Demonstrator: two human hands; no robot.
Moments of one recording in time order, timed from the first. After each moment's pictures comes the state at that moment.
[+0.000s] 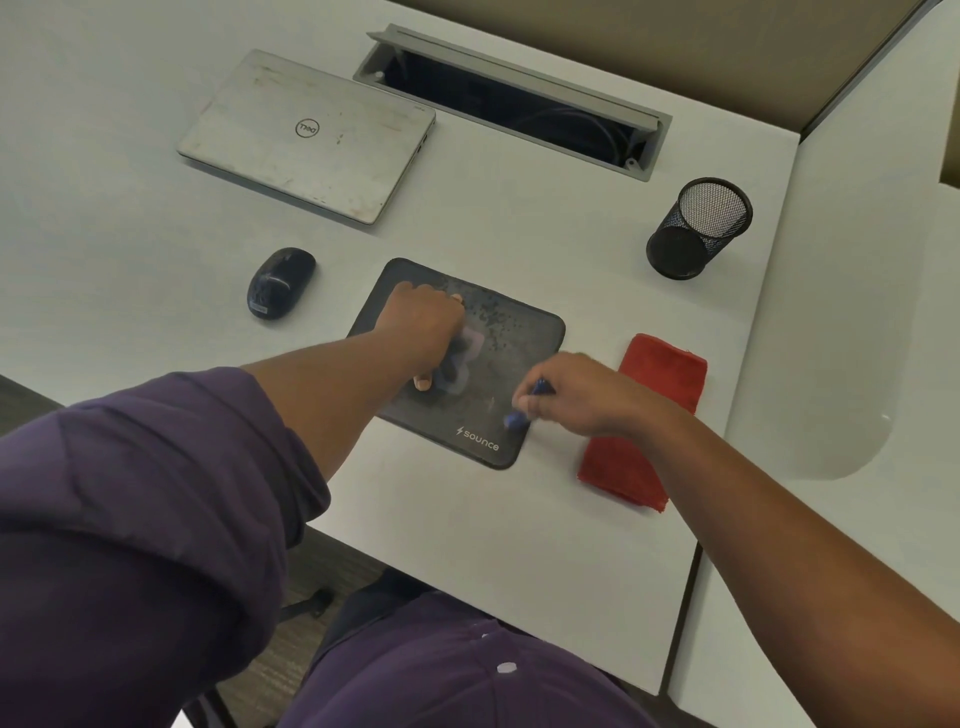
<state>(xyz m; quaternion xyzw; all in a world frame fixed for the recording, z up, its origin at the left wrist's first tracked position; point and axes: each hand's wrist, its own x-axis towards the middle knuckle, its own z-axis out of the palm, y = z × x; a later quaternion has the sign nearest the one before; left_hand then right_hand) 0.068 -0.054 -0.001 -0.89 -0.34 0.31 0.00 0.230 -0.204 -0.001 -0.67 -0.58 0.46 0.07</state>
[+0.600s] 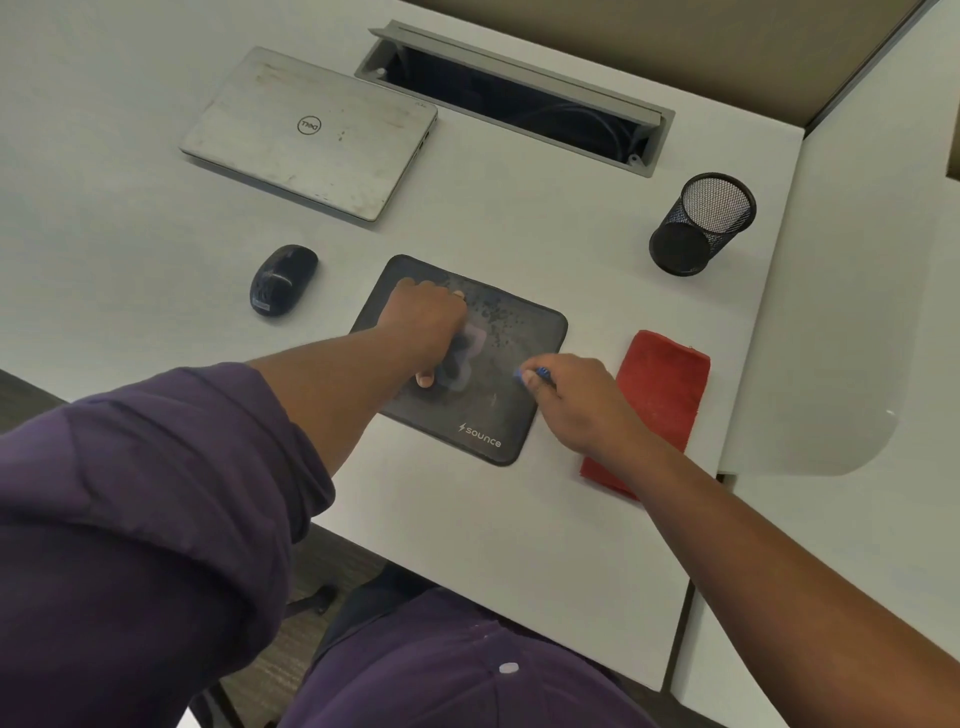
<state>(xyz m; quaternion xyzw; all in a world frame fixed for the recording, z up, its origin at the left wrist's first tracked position) 0.067 -0.053 -0.005 -0.89 -0.34 0.31 0.01 0.209 -0.225 -0.012 -0.73 -0.56 0.32 0.21</state>
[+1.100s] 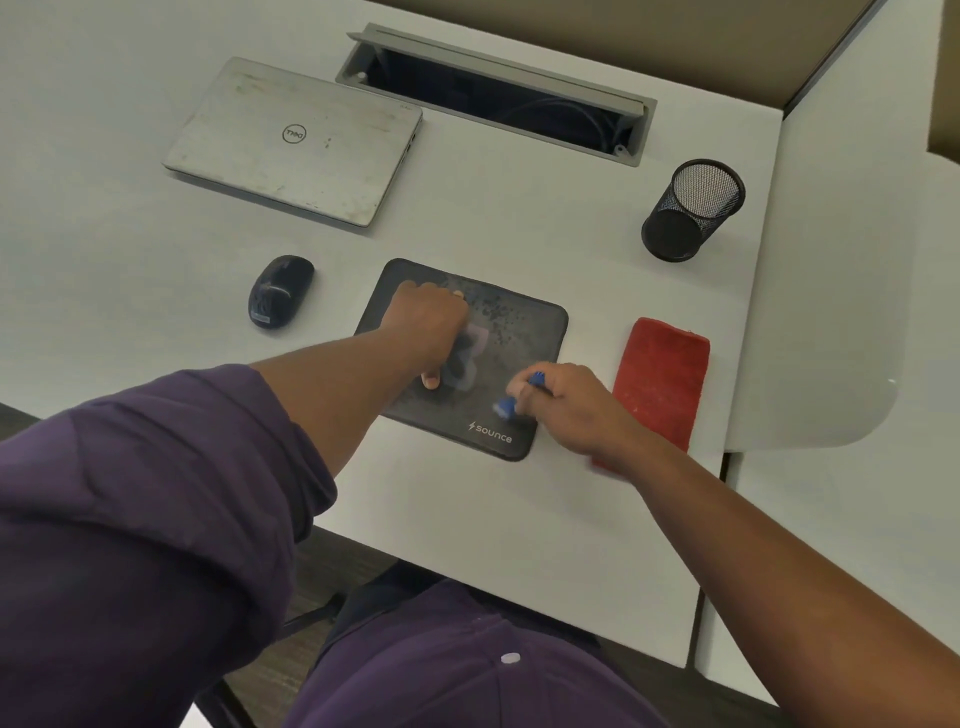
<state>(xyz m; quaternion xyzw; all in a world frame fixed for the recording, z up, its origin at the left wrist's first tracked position) 0.064 -0.051 -0.002 -0.90 -0.31 0.31 0.02 0.189 -0.230 -0.017 -0.72 -0.47 0.44 0.27</state>
